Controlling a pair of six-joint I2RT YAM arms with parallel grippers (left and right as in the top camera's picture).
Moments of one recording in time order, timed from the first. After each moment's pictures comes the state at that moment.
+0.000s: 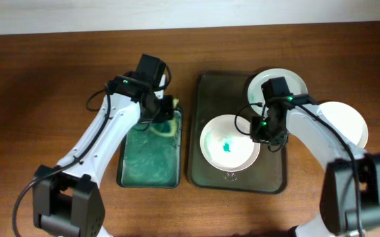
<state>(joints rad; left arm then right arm) -0.37 1.78 1.47 -0.95 0.14 -0.34 0.13 1.75 1.11 -0.84 -0.13 0.29</state>
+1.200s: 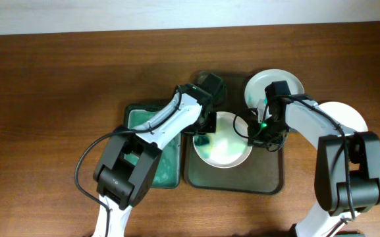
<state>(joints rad) -0.64 2.17 1.66 -0.97 0.02 -0.52 0.07 1.87 1.11 -0.82 -0.34 0.17</state>
